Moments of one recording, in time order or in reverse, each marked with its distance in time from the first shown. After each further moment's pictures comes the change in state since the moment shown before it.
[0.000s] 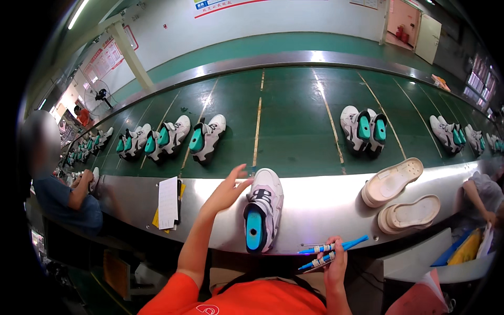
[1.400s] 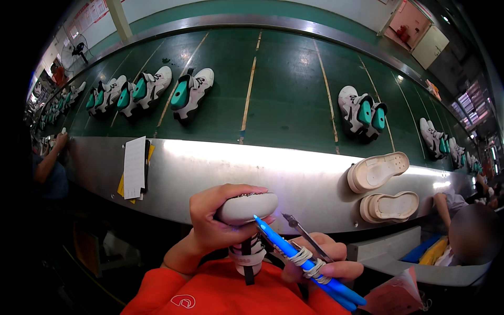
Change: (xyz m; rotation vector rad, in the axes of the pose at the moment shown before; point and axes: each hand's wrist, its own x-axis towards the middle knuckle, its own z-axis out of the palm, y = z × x) left_hand -0.089 0.079 -0.001 -0.365 0.252 0.606; right_hand -0.013 -0.039 0.111 -0.037 -0.448 -1.146
